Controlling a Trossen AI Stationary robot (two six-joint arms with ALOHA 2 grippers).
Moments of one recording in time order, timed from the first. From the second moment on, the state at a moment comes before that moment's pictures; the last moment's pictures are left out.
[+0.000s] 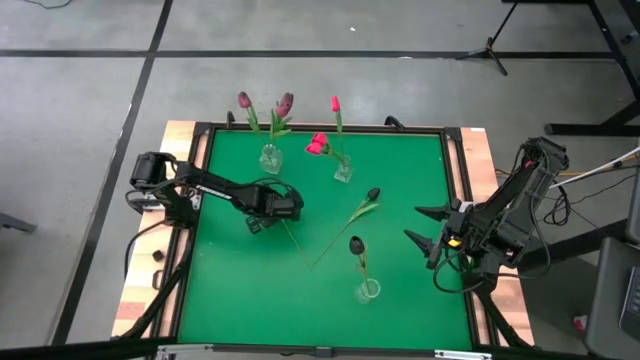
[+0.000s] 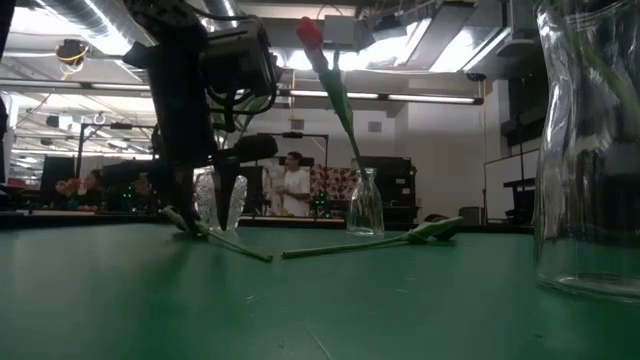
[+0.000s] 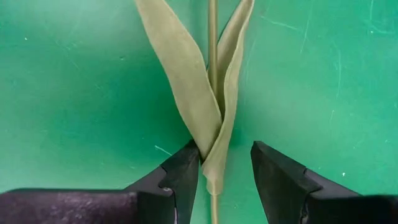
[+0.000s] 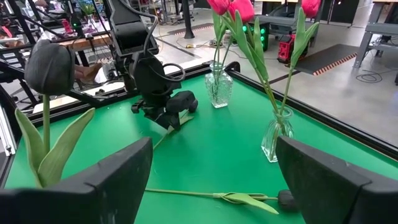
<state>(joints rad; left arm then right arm) -0.01 1.69 0.90 -0.56 -0.26 -2.12 0.98 1.05 0.88 -0.90 1.29 1.20</state>
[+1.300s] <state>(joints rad) -0.03 1.69 0.90 -0.66 -0.32 -2.14 0.98 1.05 0.88 -0.90 1.25 1.20</state>
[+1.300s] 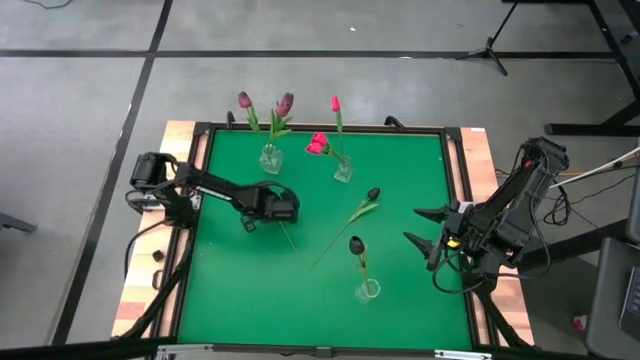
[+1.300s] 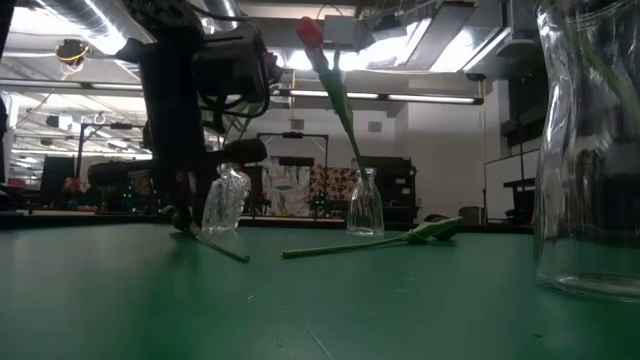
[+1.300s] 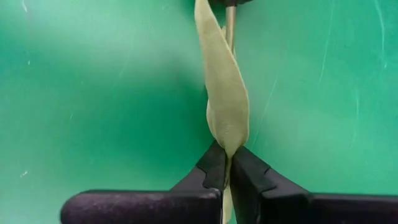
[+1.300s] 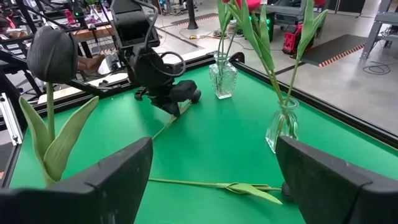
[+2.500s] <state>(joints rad) -0.48 1.67 1.18 -0.56 -1.26 -2.03 0.98 1.05 0.88 -0.86 1.29 1.21</state>
